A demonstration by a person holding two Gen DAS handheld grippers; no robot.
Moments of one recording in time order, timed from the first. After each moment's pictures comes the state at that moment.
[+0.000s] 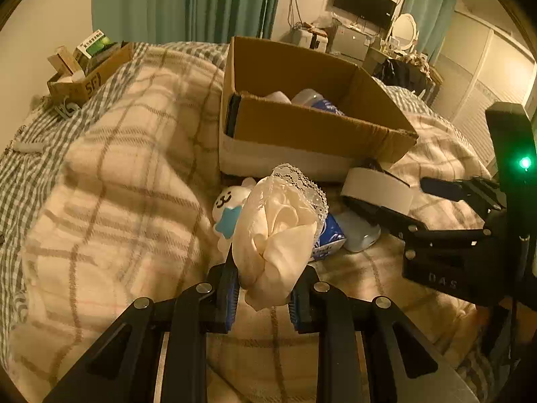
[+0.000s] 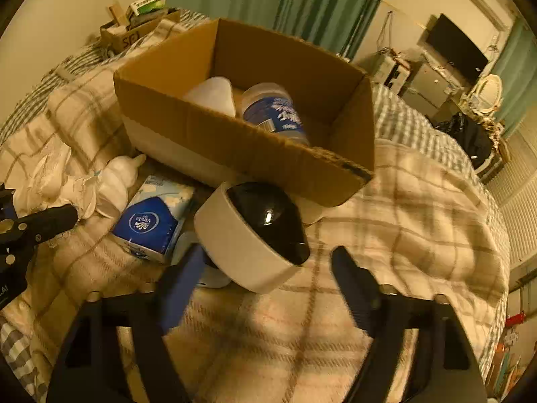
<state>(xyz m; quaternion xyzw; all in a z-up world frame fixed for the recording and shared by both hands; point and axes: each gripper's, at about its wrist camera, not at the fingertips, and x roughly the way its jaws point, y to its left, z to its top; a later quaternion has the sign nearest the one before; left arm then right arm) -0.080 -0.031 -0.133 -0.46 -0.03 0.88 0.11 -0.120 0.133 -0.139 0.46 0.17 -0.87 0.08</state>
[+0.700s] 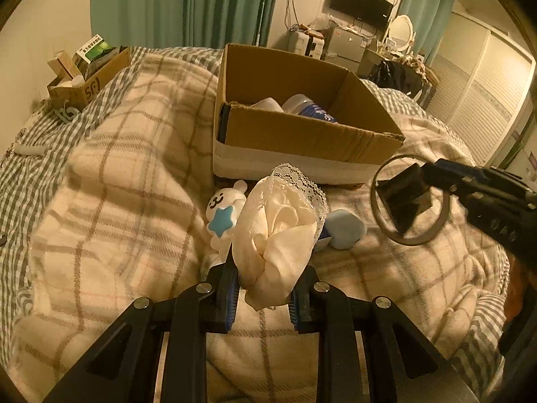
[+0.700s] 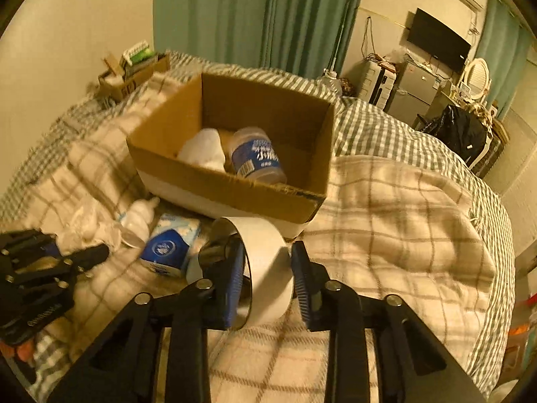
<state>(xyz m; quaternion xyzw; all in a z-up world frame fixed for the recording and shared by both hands) -0.068 -0.025 -0.118 -0.45 -0.03 0.89 0.11 -0.093 0.159 -0.078 0.41 0.10 -0.90 0.08</state>
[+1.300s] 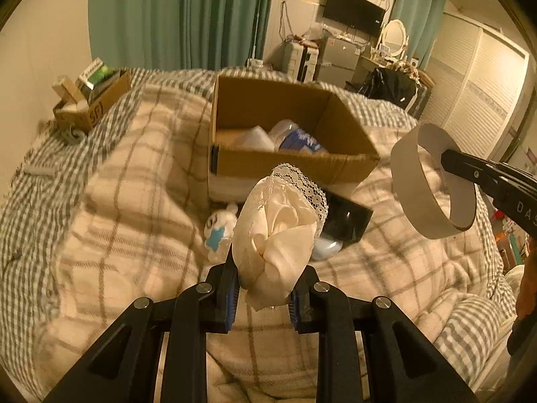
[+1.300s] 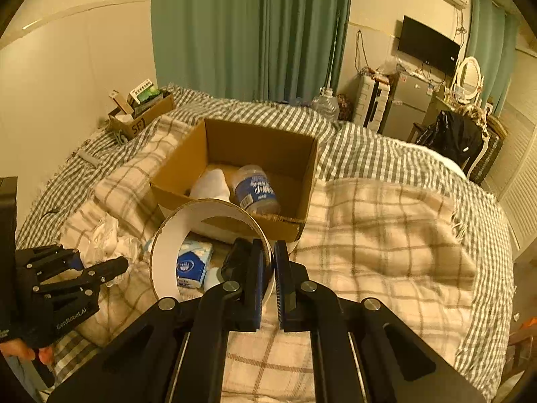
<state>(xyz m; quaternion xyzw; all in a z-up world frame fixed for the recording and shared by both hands) -0.058 -0.016 -0.073 -0.42 -0.01 0.90 0.11 -0.064 0.172 -0.019 0.37 0.07 -0.92 0.08</state>
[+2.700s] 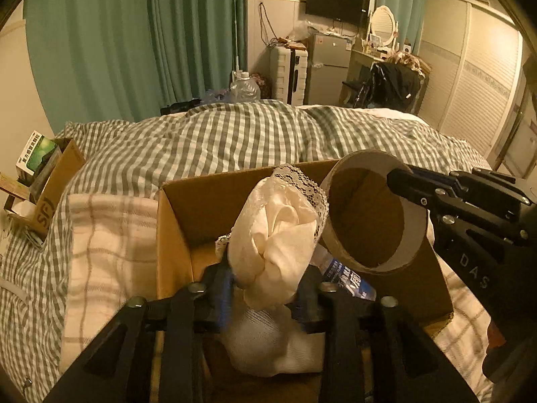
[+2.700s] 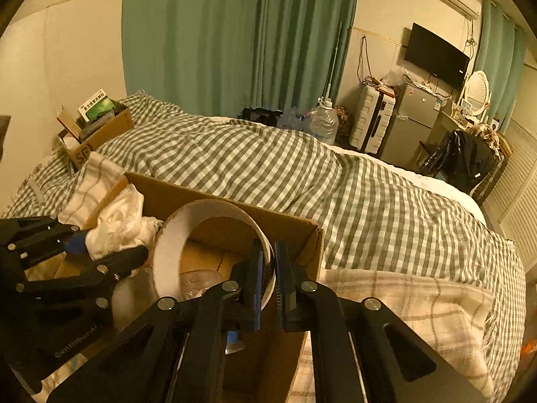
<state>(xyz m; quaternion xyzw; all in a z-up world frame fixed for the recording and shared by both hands) -0.265 0.036 -0.078 -0.41 0.05 0.90 0.13 -0.275 0.160 -0.059 0.36 0.08 -0.93 0.08</state>
